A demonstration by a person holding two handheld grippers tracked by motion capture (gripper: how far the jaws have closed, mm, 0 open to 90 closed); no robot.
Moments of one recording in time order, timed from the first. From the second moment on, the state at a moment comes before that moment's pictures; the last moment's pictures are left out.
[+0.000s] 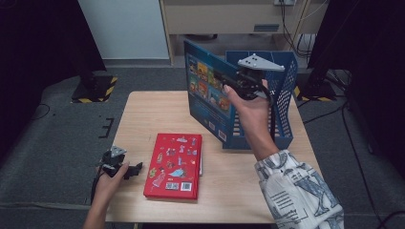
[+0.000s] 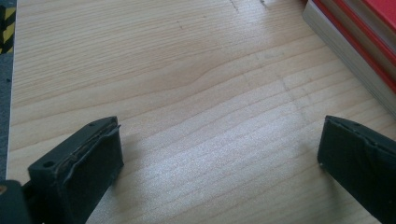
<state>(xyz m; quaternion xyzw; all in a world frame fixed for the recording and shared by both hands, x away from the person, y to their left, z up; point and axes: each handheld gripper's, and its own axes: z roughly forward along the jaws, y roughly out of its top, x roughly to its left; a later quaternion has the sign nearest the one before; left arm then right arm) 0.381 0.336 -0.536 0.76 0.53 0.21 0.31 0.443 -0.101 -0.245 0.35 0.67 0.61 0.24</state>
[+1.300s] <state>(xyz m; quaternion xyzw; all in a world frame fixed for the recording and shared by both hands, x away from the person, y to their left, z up) 0.381 0.335 -0.537 0.76 0.53 0.21 0.31 0.430 -0.206 -0.245 0.42 0.64 0.58 0.29</state>
